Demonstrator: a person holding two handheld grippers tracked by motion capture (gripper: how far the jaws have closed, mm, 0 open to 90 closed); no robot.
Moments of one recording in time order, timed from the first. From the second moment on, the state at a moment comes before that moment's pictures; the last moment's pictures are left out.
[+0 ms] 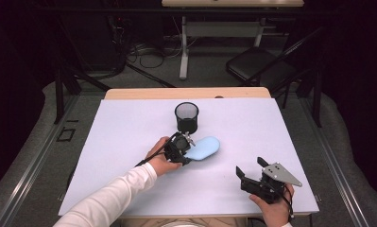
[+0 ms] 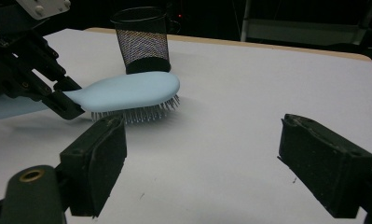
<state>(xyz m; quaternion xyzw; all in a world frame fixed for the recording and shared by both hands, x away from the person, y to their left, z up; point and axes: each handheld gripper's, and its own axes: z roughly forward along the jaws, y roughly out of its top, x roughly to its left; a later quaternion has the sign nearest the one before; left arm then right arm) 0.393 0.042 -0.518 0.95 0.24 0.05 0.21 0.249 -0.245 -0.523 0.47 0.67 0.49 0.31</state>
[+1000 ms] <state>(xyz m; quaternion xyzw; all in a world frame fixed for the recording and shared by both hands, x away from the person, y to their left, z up) 0.382 0.051 -0.488 0.91 0.28 0.11 0.29 0.250 -0.244 -0.523 0.46 0.67 0.49 0.31</state>
